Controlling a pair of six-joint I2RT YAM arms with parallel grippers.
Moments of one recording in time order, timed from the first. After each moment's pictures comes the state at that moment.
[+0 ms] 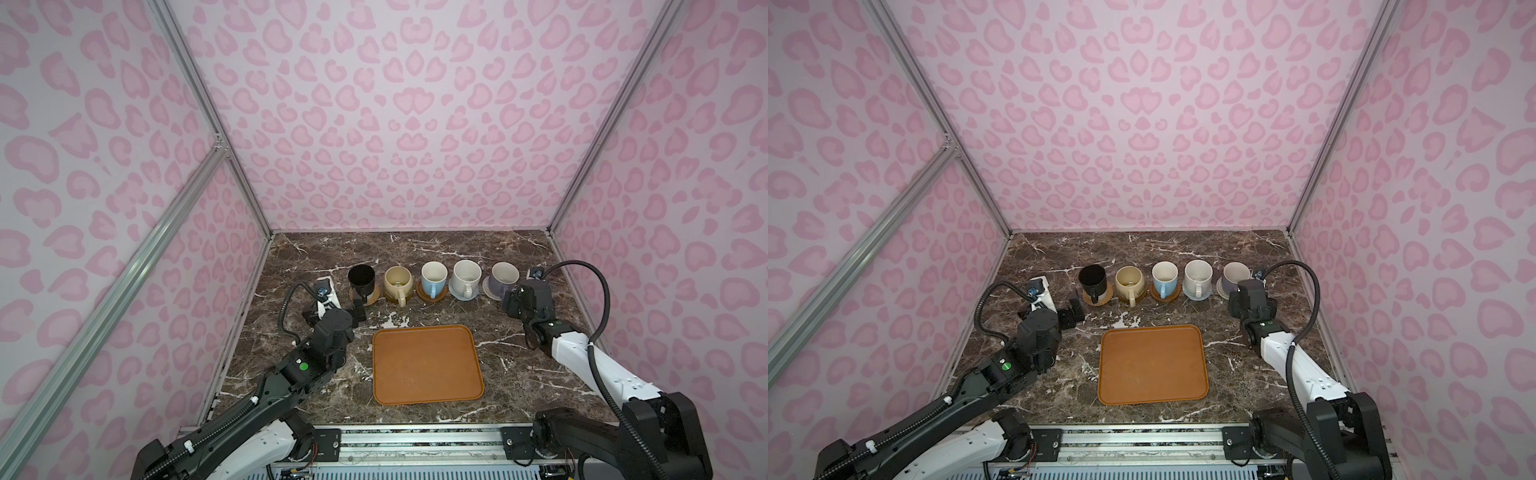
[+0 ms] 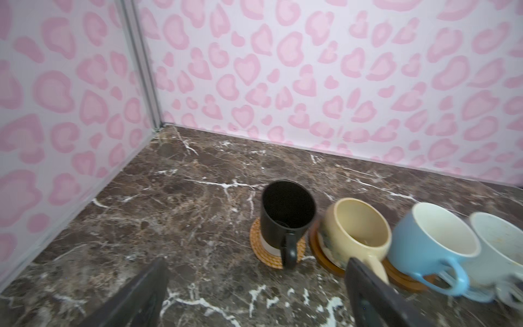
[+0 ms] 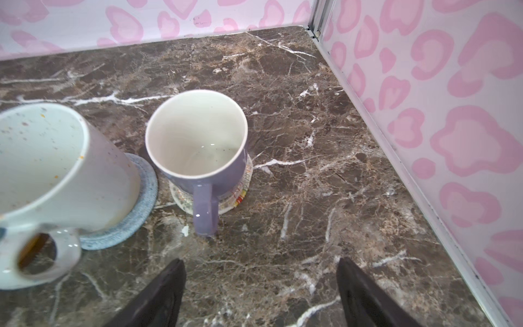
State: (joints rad) left arm -0.70 0.87 0.59 -0.07 -0.84 -0.36; right arm 0.16 1.17 0.58 -0.09 0.41 0.22
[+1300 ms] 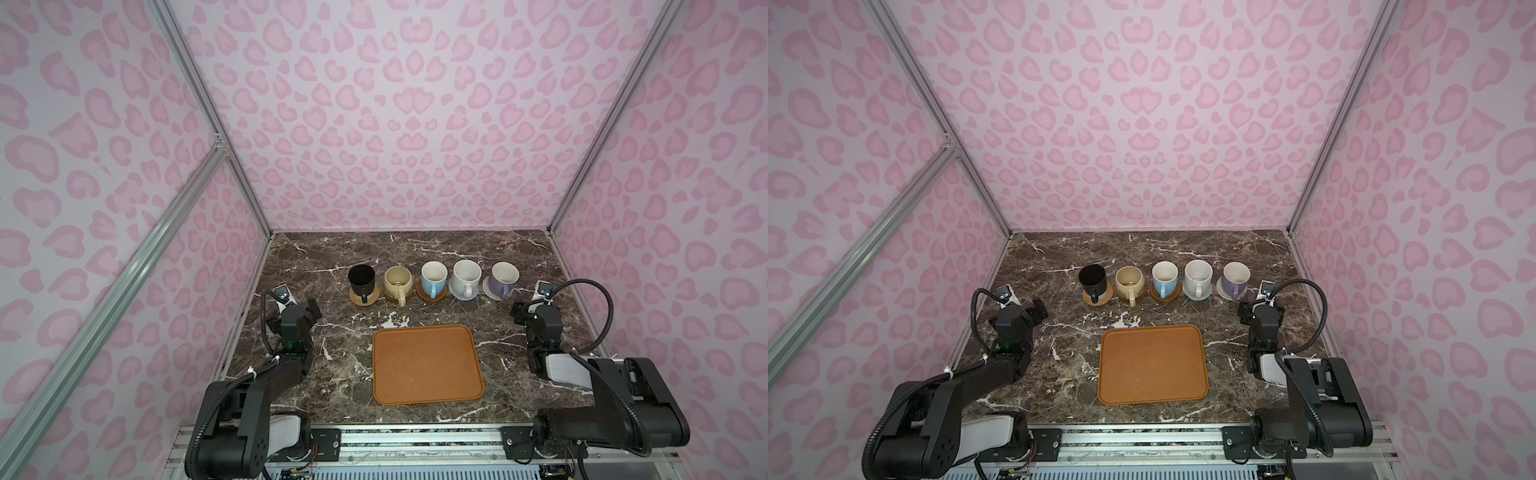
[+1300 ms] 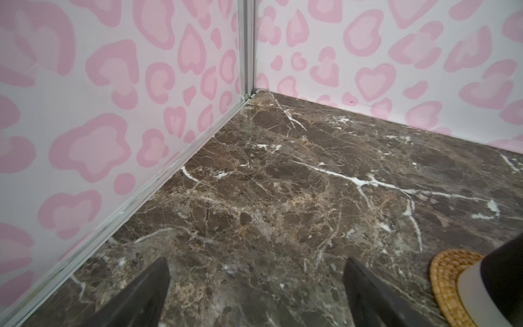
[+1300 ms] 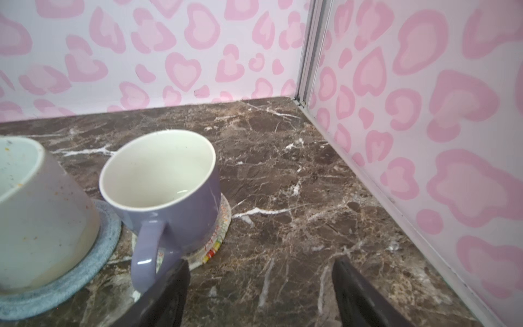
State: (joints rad) left arm -0.02 1.28 0.30 0.65 -0.41 -0.17; right arm 0.01 1.43 0.26 0.85 0.29 0.06
